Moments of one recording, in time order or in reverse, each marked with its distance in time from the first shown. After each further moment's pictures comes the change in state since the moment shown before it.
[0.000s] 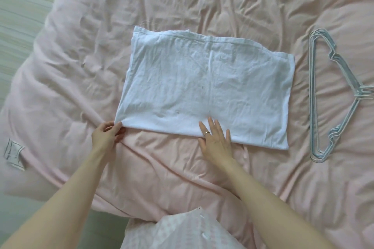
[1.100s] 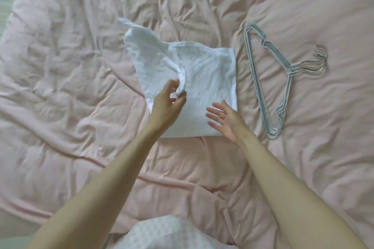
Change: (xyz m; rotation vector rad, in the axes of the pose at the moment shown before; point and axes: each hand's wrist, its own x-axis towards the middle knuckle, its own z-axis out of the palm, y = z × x) left_hand -0.176 0.064 0.223 0.333 -0.538 0.814; right_hand -0.032 0.129 -0.094 1.782 0.073 0.355
